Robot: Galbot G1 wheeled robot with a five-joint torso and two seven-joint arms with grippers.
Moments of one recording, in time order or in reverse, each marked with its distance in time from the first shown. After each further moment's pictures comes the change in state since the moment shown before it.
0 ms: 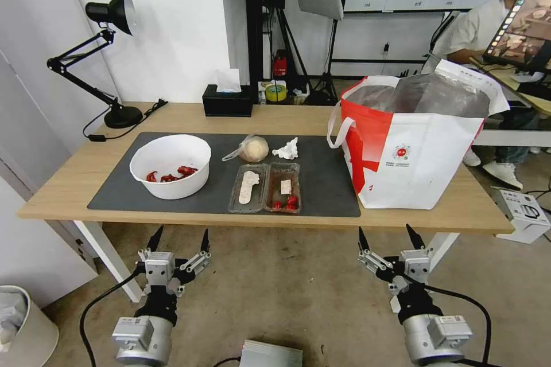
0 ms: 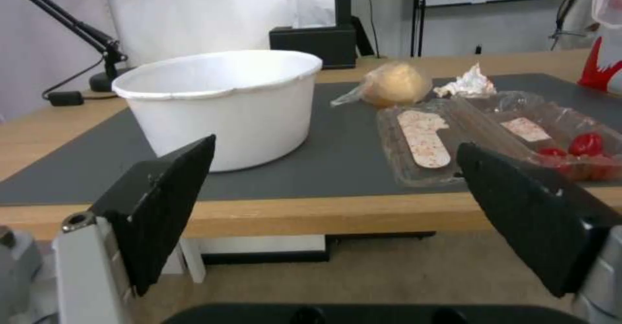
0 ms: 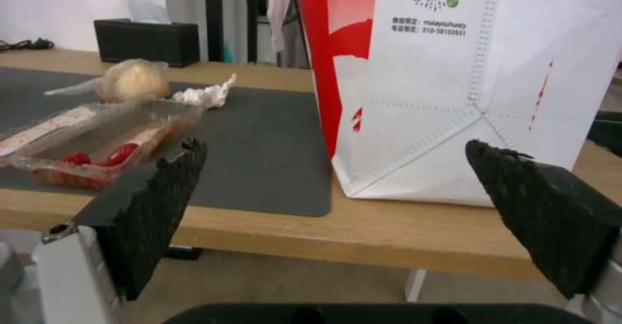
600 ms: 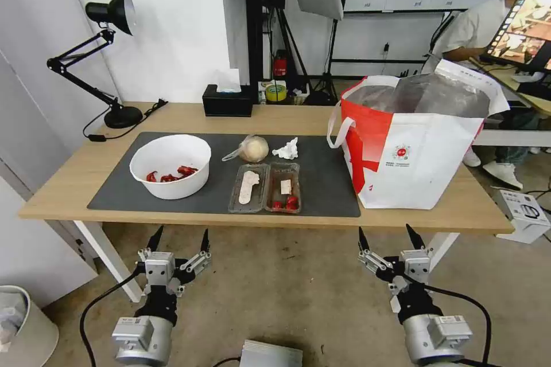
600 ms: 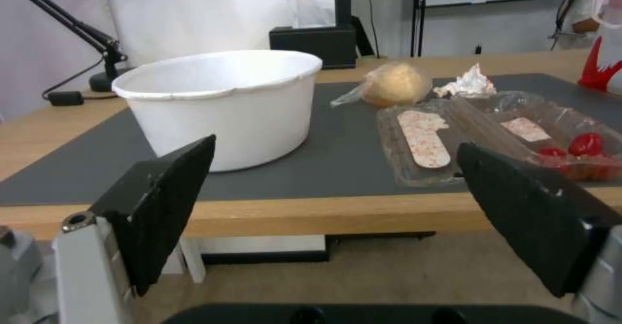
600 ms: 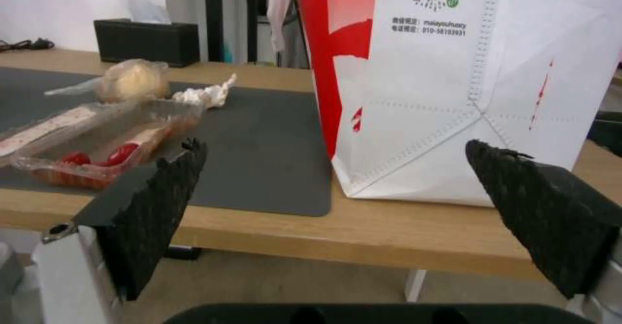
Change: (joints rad) left arm 0.000 0.000 0.000 0.000 0.000 0.000 0.000; right arm 0.000 0.000 0.000 0.000 0.000 0.000 0.000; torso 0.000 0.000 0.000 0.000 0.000
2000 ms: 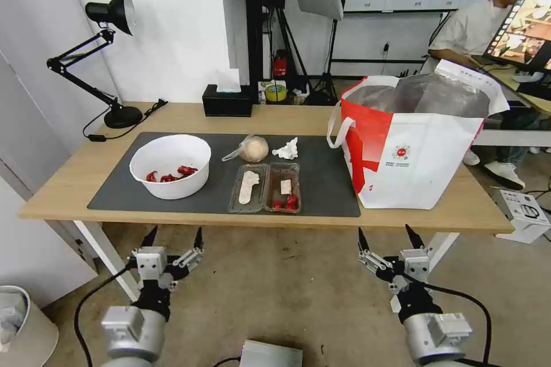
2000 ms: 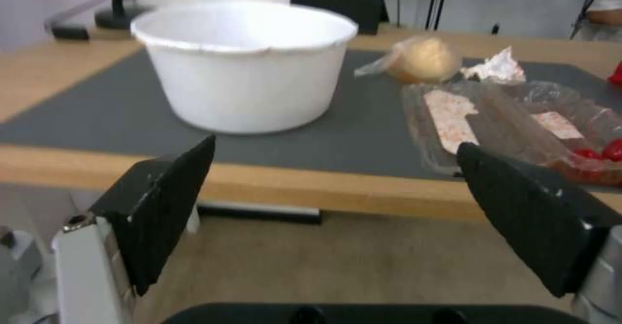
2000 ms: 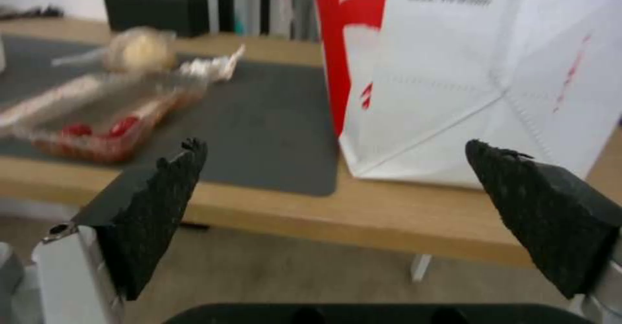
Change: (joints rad) left arm -0.053 0.044 -0.065 -0.054 -0.204 0.246 -0.040; right arm 0.040 -0.085 0.030 0.013 0.075 -0.143 -0.025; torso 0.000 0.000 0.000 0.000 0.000
